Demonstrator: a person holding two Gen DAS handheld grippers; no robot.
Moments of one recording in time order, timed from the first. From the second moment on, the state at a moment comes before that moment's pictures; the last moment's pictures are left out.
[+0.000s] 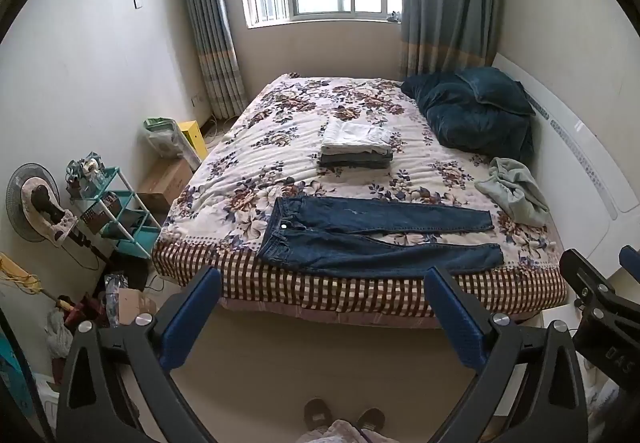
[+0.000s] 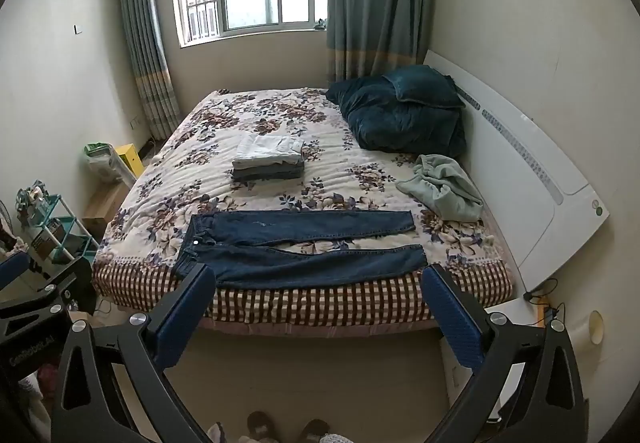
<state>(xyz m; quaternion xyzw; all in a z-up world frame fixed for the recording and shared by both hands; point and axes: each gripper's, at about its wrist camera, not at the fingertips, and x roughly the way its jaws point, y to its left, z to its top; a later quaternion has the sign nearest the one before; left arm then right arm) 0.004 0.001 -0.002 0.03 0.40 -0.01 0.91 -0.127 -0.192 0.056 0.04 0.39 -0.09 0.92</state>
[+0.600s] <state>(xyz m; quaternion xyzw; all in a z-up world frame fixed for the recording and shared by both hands) 0.009 0.011 0.013 0.03 0.40 -0.01 0.92 -0.127 -0.186 0.058 0.04 0.39 -0.09 0.92</state>
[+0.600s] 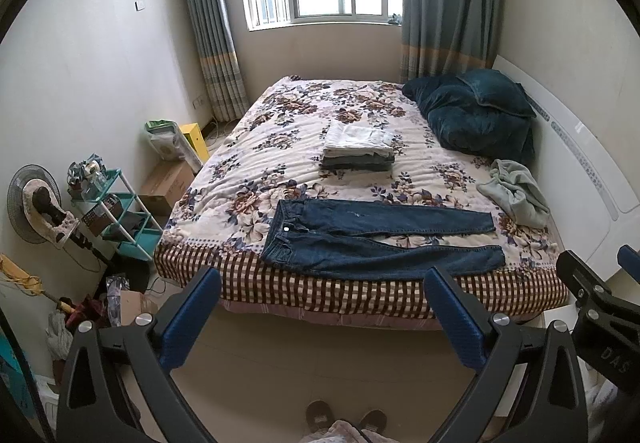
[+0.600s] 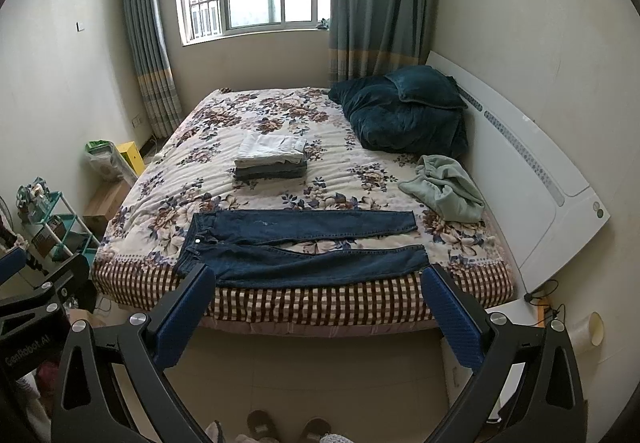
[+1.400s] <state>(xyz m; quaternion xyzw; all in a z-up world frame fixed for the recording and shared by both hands) 0.010 0.010 0.015 0.03 0.40 -0.01 0.92 -0.130 -0.185 0.060 0.03 0.39 -0.09 0.92</state>
